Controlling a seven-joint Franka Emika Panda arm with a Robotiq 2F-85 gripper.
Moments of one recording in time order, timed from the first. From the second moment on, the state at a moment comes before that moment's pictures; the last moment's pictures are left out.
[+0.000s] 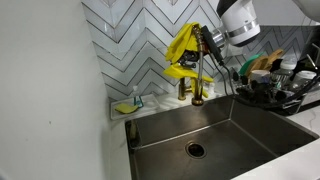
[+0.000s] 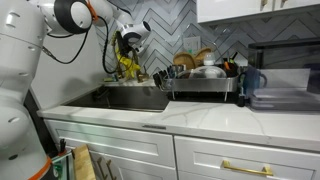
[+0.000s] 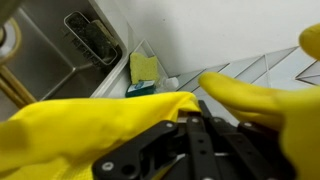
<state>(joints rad) 0.32 0.47 0.30 -1.40 1.00 1.95 0.22</state>
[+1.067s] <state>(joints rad) 0.35 0.54 0.30 -1.31 0.99 1.88 0.22</state>
